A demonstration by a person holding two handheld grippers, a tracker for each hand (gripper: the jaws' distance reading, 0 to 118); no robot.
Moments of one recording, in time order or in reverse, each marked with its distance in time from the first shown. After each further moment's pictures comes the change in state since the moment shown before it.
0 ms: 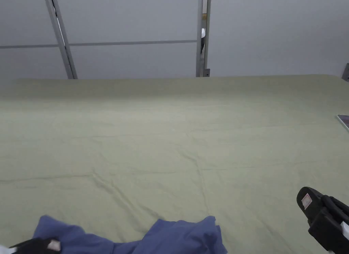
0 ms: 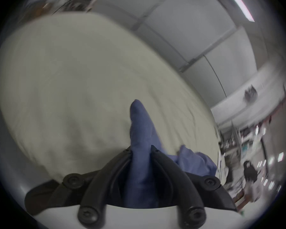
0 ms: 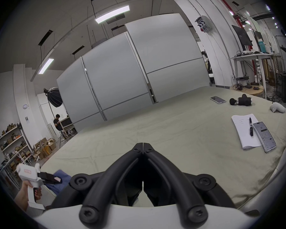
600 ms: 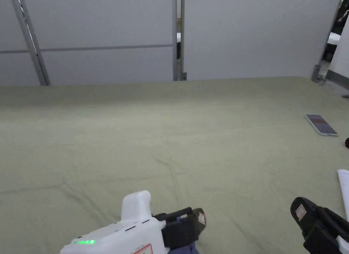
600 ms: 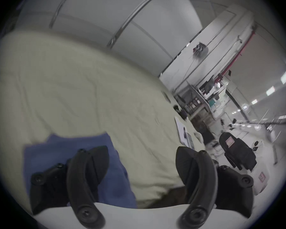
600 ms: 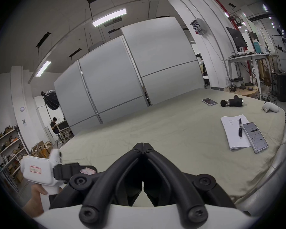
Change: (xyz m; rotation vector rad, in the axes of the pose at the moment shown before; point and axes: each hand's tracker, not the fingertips) left arm 0.202 -0.072 -0.097 -0.012 -0.372 -0.314; right arm 0.039 0.004 0.030 0.030 -0.042 -0.021
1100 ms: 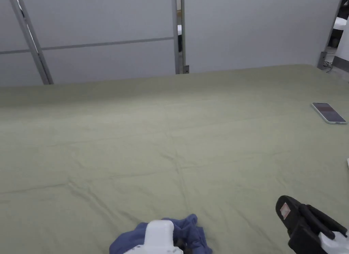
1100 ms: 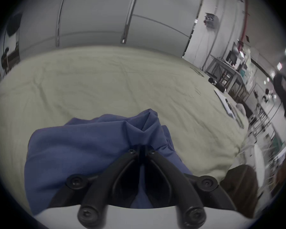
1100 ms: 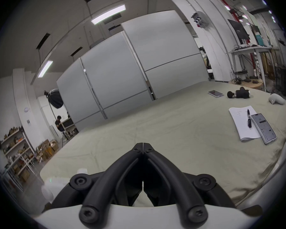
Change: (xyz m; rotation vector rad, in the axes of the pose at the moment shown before) left arm -0.008 -0.067 -0.056 -0.198 0.256 -0.106; right arm -0.020 -0.018 -0.014 -0.067 0.057 0.012
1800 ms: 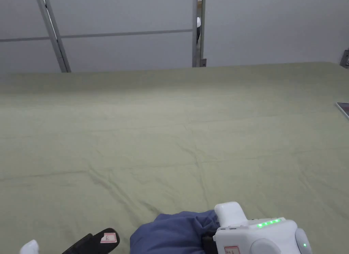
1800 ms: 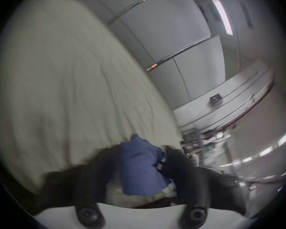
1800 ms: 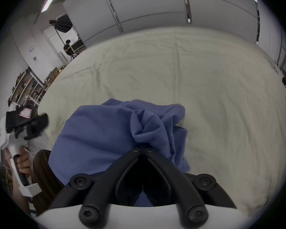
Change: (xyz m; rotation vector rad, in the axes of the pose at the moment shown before) left arm -0.212 -0.037 0.120 0.225 -0.420 0.717; right arm -0.064 -0.086 -0.171 -0.793 0.141 0.225
